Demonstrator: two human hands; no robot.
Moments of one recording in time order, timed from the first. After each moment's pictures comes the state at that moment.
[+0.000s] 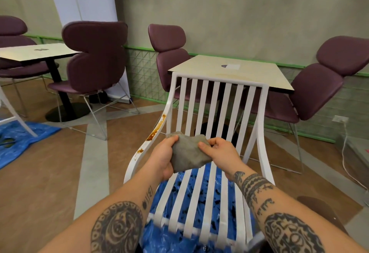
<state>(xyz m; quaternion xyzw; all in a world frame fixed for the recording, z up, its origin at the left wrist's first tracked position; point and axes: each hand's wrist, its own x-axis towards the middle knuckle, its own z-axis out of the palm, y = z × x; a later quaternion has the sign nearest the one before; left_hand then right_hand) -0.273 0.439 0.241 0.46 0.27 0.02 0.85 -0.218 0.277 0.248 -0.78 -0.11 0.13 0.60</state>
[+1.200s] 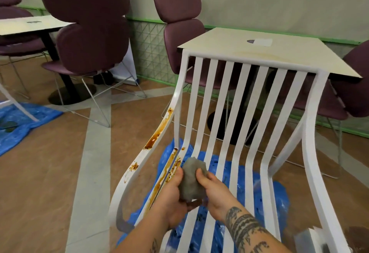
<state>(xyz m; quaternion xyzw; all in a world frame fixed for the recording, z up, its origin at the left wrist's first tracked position) -0.191 0.474 0.104 0.35 0.33 -0.04 0.88 -0.121 0.364 0.085 -0.61 0.06 0.36 0.70</state>
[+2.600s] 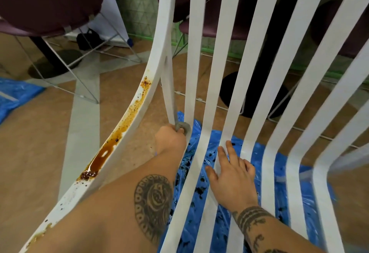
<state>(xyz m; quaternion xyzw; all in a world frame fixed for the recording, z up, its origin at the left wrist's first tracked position) 0.079 0.591 -0.056 0.81 0.46 0.05 0.37 0.049 0.393 -0.077 -0.97 -0.19 0.09 0.14</state>
